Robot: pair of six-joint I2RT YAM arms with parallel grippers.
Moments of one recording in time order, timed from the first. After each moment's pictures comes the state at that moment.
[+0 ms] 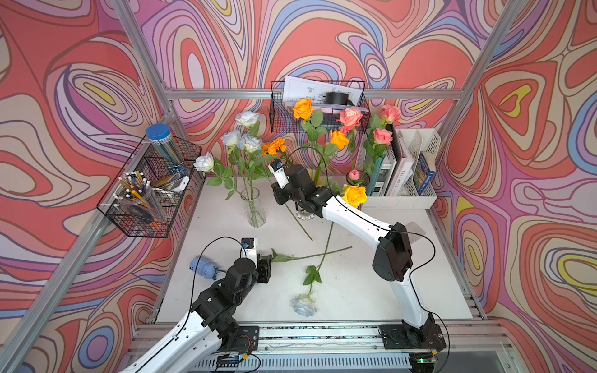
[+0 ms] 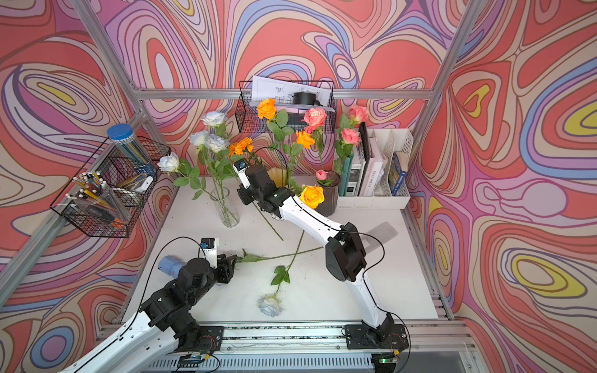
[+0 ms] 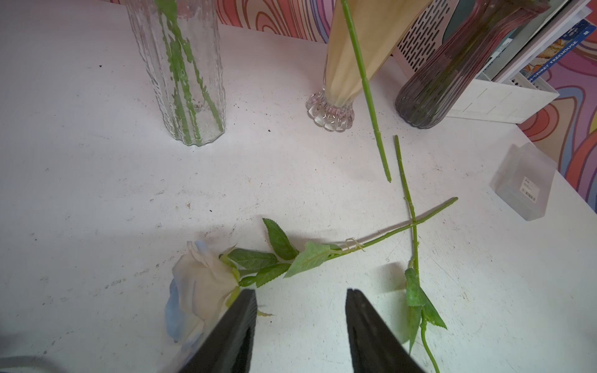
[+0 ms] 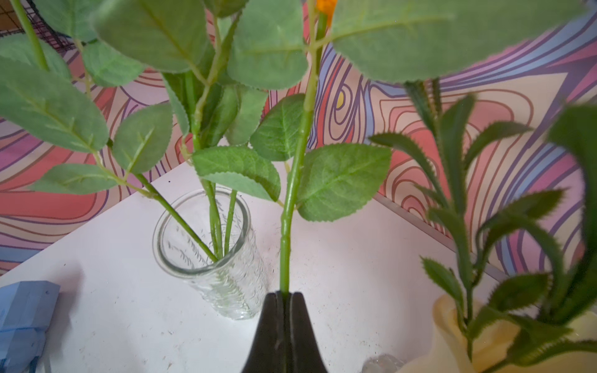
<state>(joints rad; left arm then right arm) -0.67 0.50 0.38 -0.40 -0.30 -0.46 0.78 2.26 2.19 -0.34 0.03 -0.01</state>
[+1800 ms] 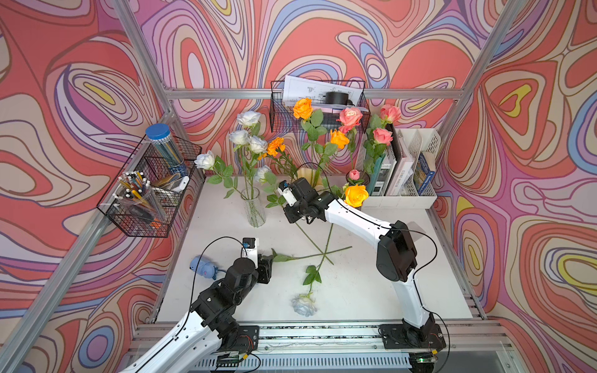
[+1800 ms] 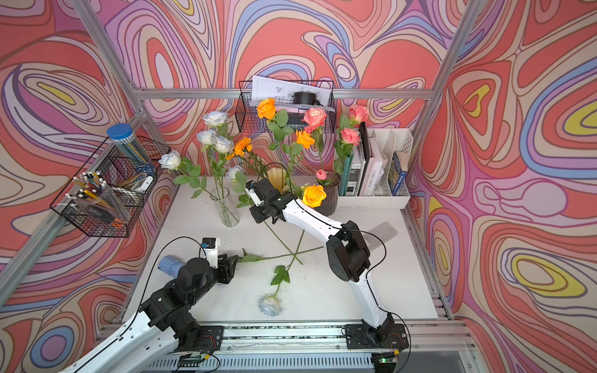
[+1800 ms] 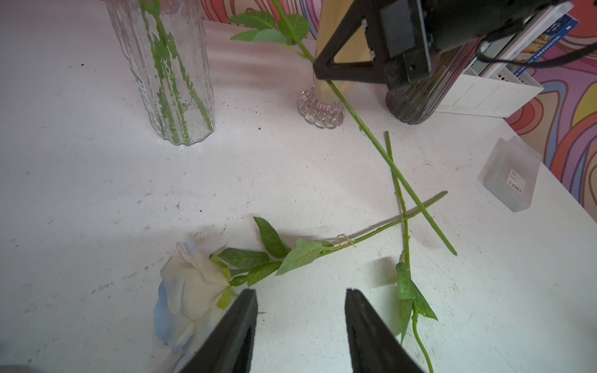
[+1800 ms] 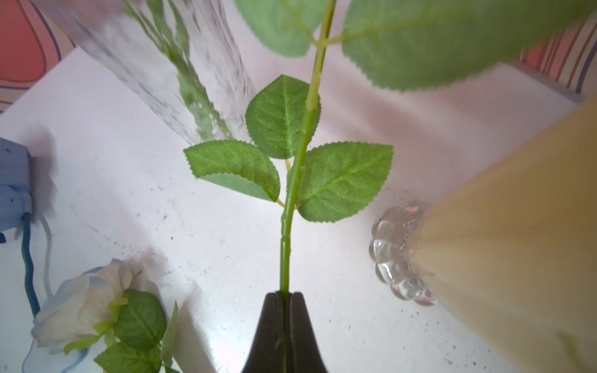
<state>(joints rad) -0.67 0.50 0.38 -0.40 -0.26 -0.45 0.76 2.15 1.90 -0.62 -0.05 0.05</state>
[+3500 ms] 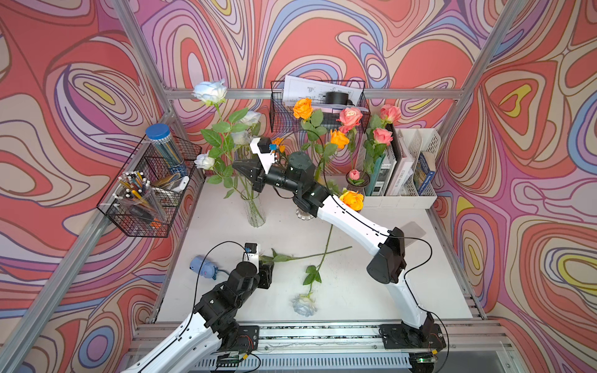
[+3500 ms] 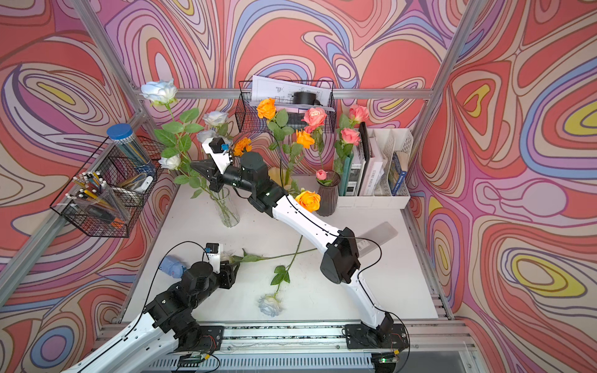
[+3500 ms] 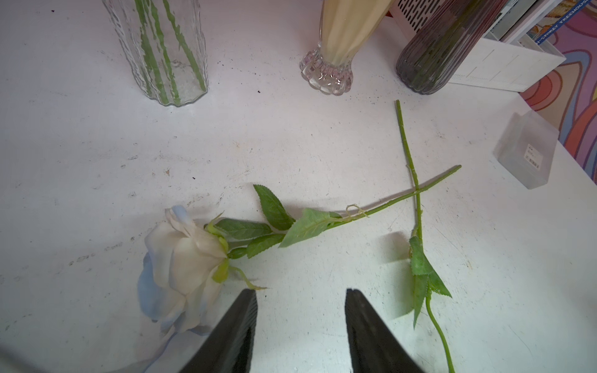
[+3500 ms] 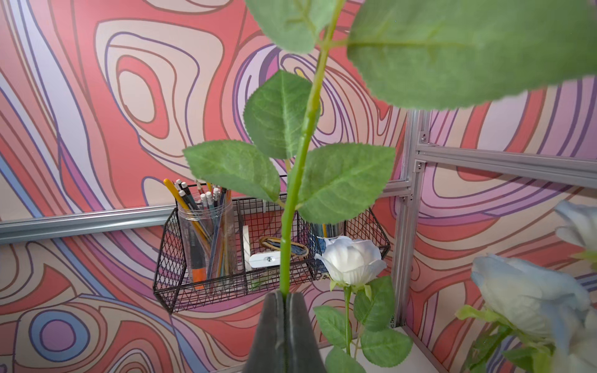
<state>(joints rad) -0.67 0.50 0.31 -0.40 -0.22 -0.48 0.85 2.31 2.38 0.20 -0.46 0.11</state>
